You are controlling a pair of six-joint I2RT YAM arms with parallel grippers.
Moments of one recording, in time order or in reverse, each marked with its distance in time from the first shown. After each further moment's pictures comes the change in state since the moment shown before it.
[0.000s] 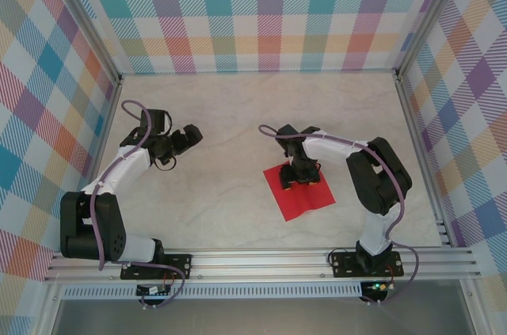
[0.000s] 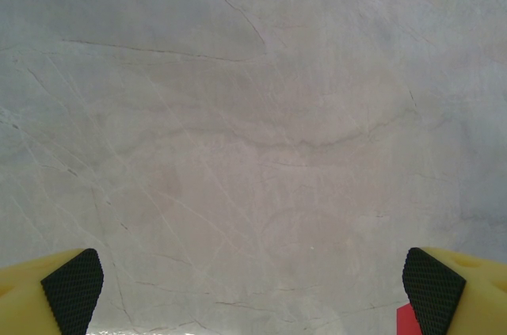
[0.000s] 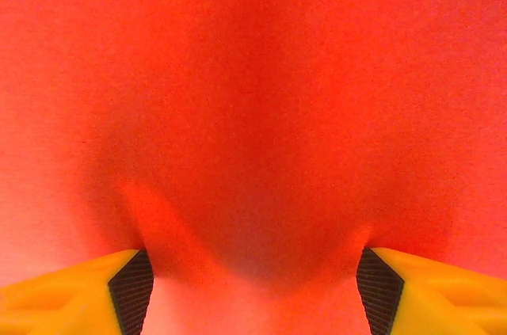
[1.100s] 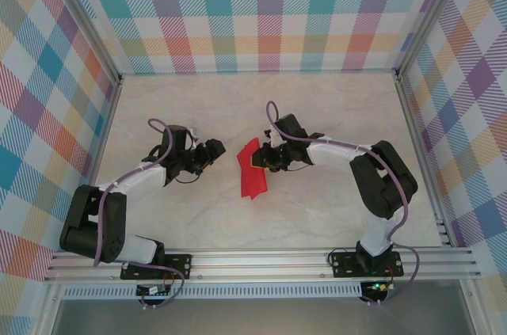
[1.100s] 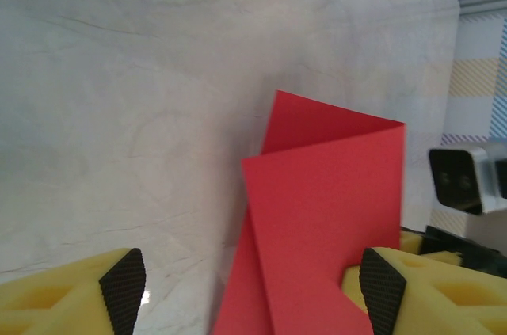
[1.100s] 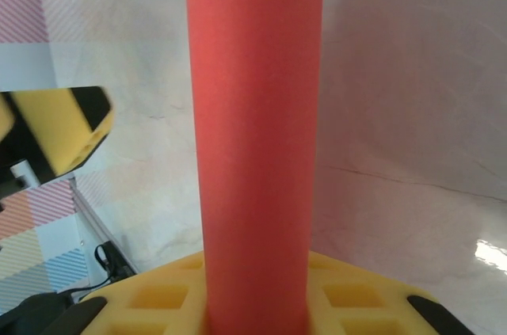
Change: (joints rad) left arm -0.194 0.021 -0.237 0.425 0.241 -0.250; right arm -0.004 -0.045 -0.095 0.697 -0.577 0.357
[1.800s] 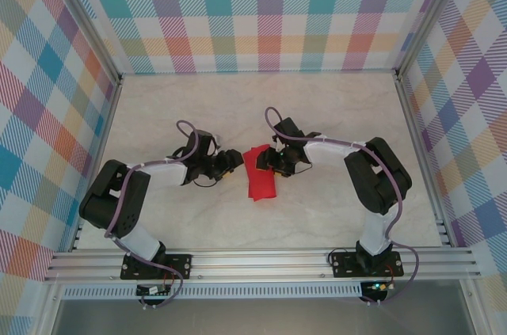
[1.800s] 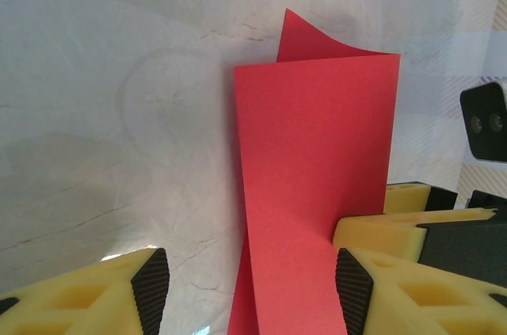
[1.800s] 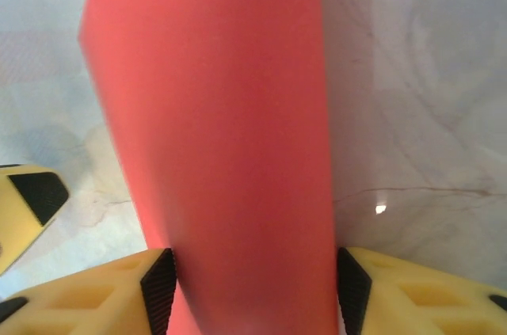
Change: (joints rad) left arm -0.158 0.204 0.034 0.111 -0.009 -0.040; right arm 0.000 0.044 0.027 -0.154 0.224 0.007
